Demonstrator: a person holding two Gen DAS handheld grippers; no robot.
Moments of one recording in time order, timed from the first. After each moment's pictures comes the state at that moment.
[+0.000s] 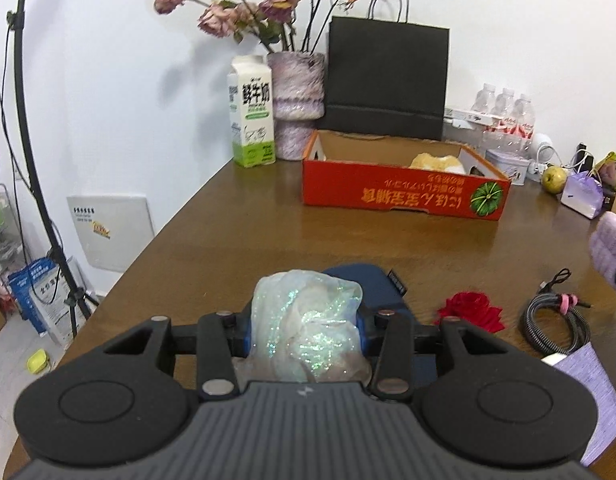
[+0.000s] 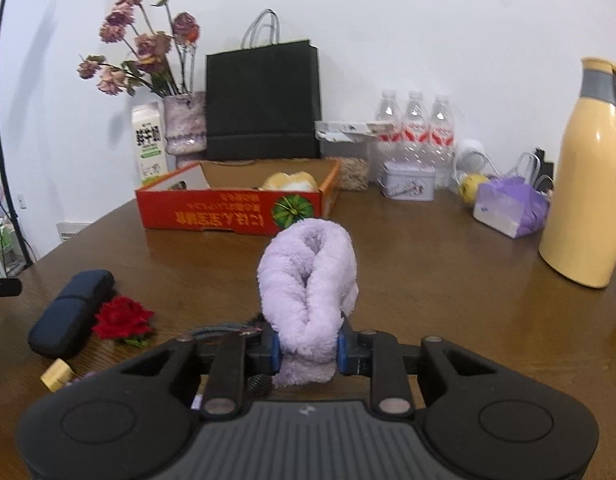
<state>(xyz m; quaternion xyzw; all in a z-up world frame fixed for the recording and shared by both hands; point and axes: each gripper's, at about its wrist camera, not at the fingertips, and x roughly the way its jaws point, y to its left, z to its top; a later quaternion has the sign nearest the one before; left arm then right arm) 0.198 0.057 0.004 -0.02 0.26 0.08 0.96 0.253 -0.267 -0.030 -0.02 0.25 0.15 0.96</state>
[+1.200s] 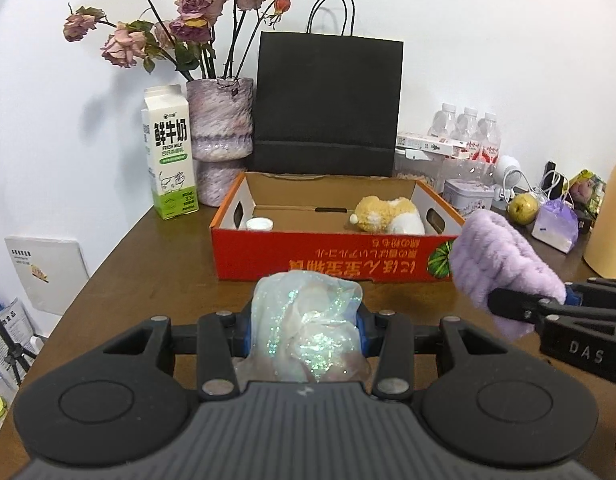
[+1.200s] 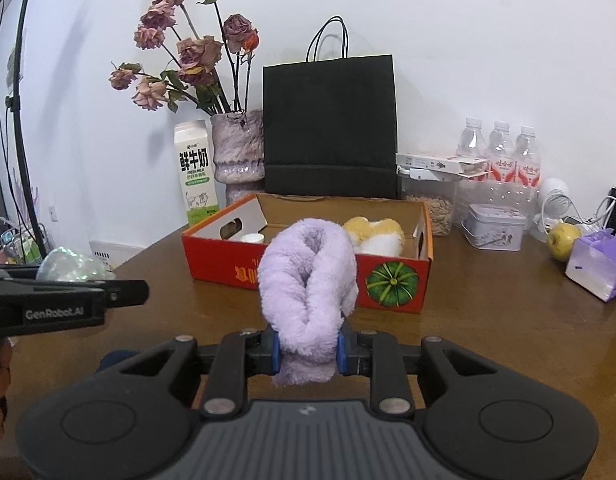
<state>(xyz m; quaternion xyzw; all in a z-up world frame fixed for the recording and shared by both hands) 0.318 0.026 0.025 -0.02 0.24 0.01 0.97 0.340 -0.169 -0.008 -0.01 0.23 0.21 0.95</state>
